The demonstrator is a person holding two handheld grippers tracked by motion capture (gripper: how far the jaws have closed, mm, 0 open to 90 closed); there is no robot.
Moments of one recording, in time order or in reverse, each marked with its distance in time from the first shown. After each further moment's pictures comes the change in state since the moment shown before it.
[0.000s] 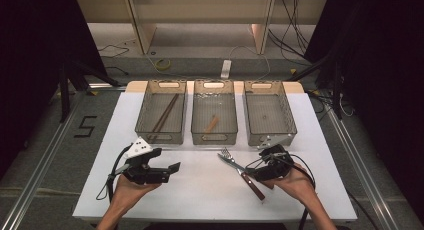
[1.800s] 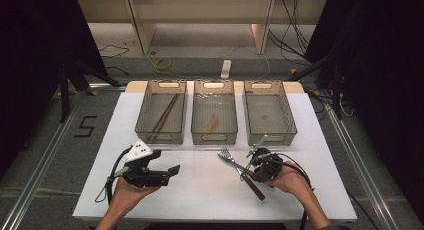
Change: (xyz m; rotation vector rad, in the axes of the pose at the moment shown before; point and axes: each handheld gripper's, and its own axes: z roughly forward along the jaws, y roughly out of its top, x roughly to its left) left arm -0.005 -0.002 -0.002 0.004 0.005 0.032; right arm -0.002 0.001 0.043 0.346 0.045 -0.084
